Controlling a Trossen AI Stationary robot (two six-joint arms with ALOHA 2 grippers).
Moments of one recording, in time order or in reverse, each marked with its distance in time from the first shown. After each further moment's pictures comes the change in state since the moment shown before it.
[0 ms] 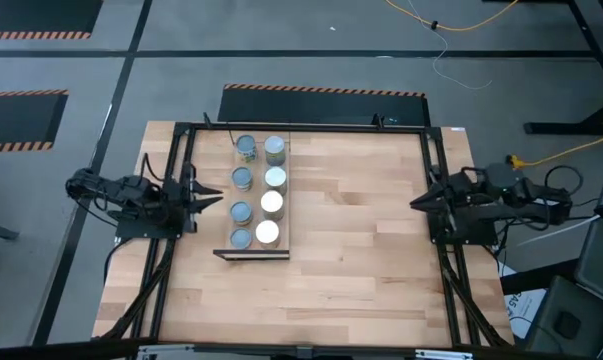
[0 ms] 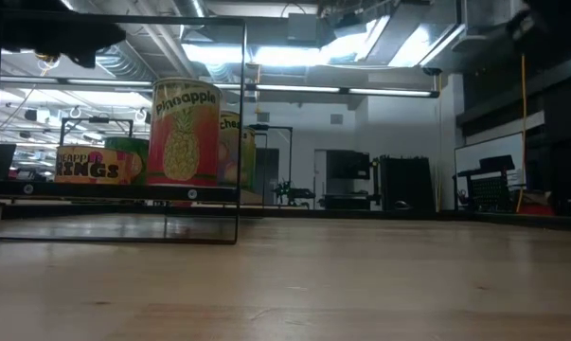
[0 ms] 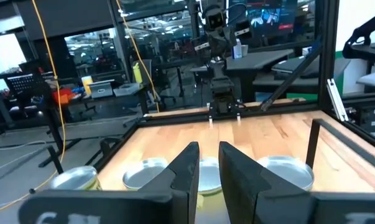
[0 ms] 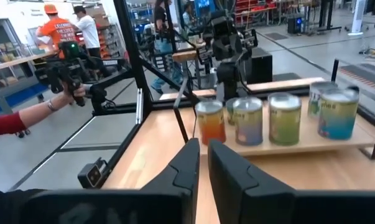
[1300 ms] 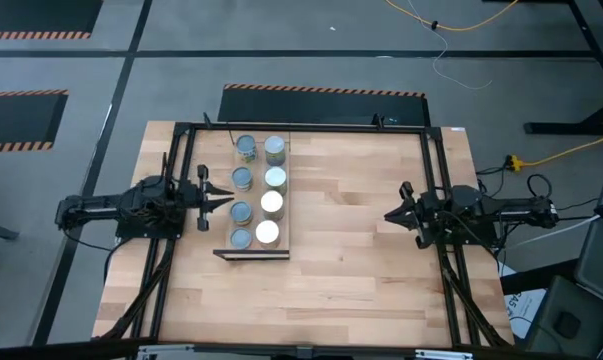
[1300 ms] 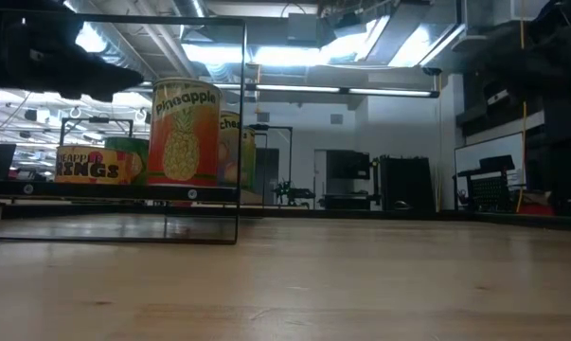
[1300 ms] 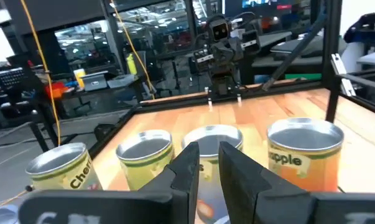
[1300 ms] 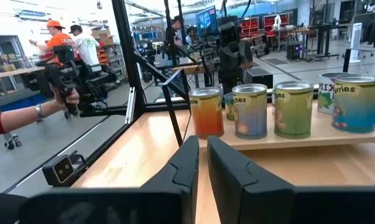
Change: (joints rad) left arm 0.389 -0.001 -0.181 0.142 0.415 0.000; right arm -0.002 -0.144 -0.545 0.529 0.000 -0.031
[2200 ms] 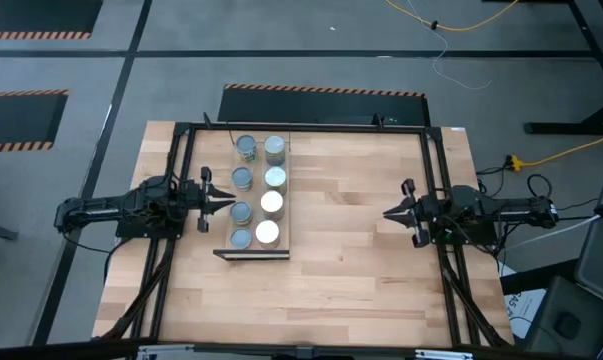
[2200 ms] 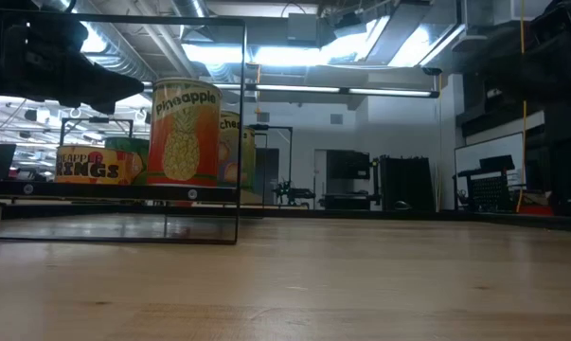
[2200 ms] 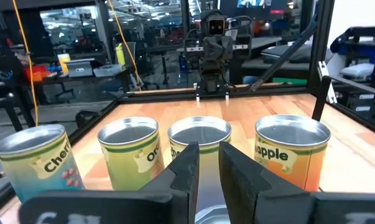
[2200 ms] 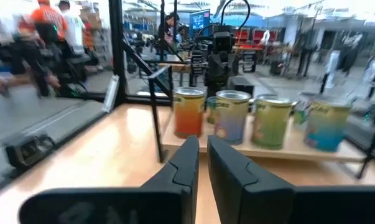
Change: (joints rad) left arm 0.043 0.004 -0.042 0.023 0.081 -0.094; right arm 0.000 0.000 0.000 -0.008 0.039 -0.164
